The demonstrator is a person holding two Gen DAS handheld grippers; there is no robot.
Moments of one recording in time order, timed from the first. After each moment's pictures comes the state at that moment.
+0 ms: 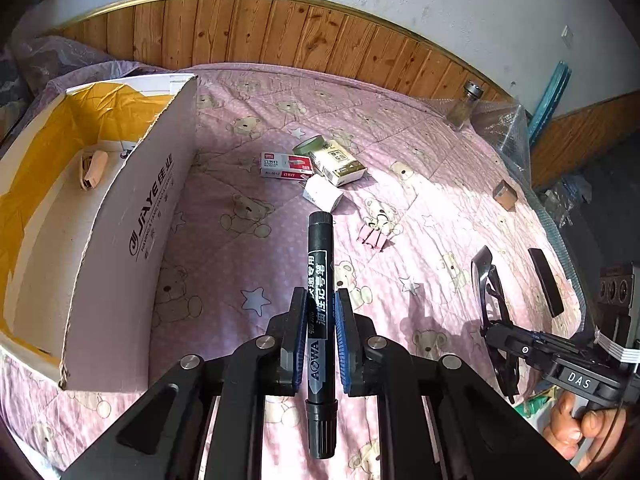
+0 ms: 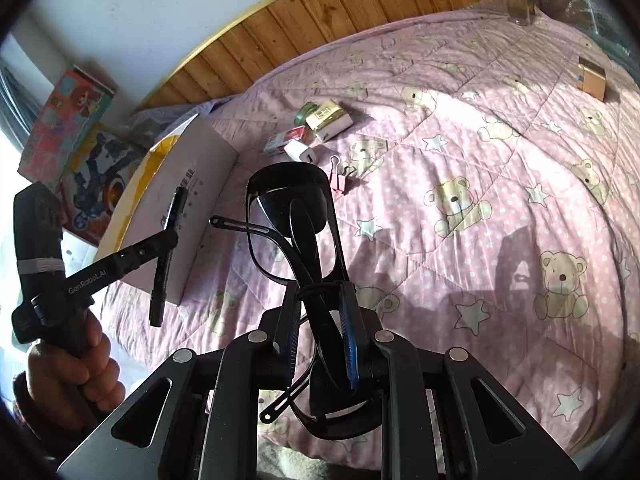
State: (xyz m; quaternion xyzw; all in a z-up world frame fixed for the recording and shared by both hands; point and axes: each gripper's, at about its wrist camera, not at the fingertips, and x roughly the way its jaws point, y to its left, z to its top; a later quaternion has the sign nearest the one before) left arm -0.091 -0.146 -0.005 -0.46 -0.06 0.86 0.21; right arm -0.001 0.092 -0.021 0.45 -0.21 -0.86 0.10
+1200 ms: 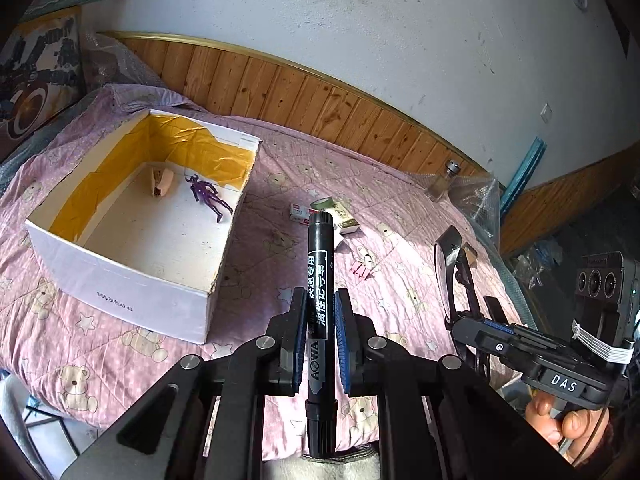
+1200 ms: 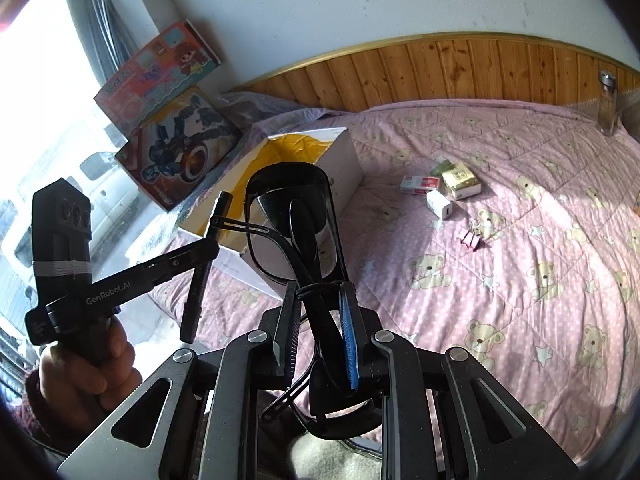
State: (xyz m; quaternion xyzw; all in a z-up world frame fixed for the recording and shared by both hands) left arm -0.001 -0.252 0.064 -0.37 -0.16 0.90 0.20; right arm 0.032 -0.037 0.079 0.38 -0.10 -0.89 0.22
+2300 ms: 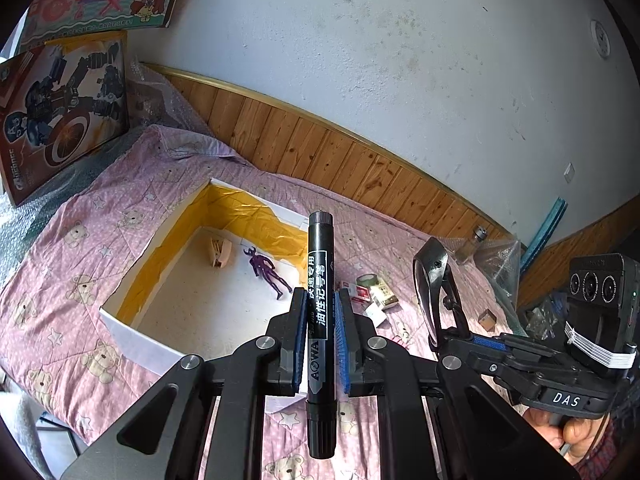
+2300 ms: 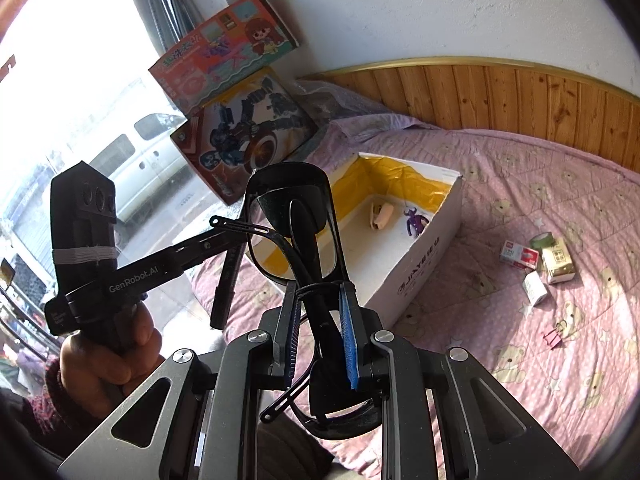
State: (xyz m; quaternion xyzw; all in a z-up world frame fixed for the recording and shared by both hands) left arm -0.049 -0.343 0.119 -0.32 -0.19 0.92 0.14; right arm -0.057 -0.138 0.134 0.39 -0.06 -0.86 0.33
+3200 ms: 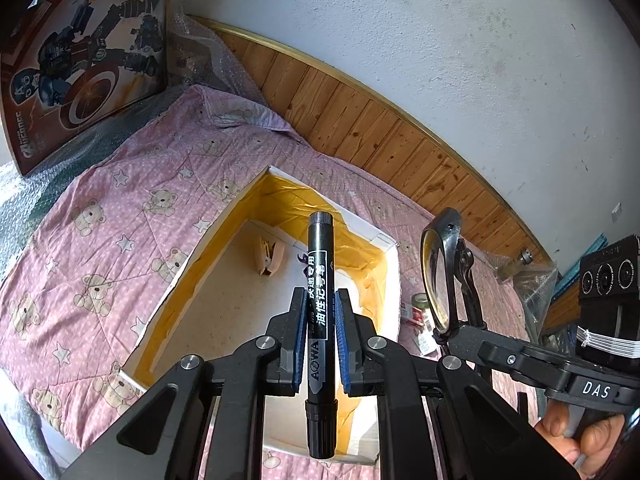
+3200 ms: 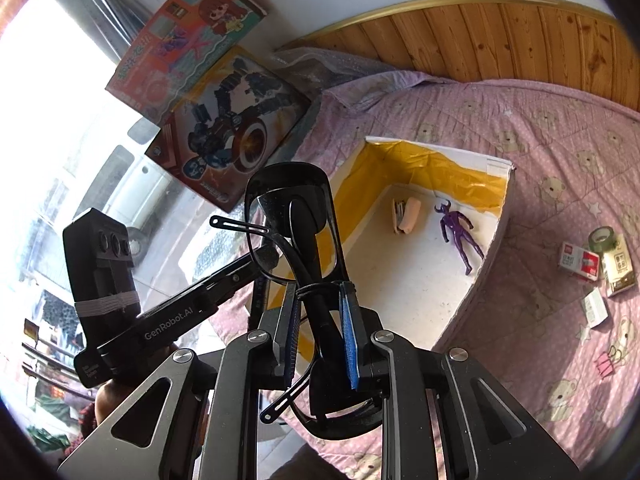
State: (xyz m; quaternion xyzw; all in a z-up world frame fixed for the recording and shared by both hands) left arm -0.148 -0.400 0.078 -0.39 -0.23 0.89 0.08; right arm -0.189 -0.196 0.100 0.48 -0.13 -0.80 0.33
